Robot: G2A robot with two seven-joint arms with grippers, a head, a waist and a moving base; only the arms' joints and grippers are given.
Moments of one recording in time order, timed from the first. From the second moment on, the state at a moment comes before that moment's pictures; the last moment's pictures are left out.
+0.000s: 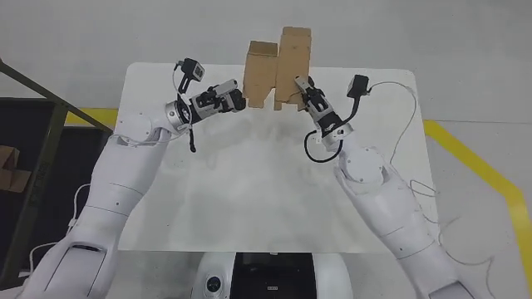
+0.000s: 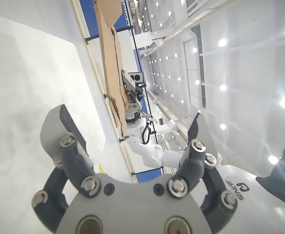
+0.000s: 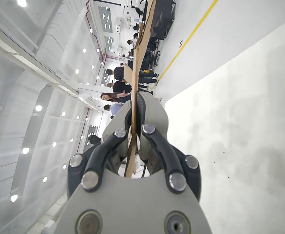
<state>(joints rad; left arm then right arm) 0.99 -1.10 -1.23 -1.25 -0.53 -0.41 -1.00 -1.09 -1.32 0.98 -1.45 0.16 -0.22 0.03</state>
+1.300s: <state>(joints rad) 0.97 -1.08 -1.29 -1.27 -0.49 -0.34 -1.16 -1.13 -1.35 1.04 -1.45 0.25 -0.32 0.27</state>
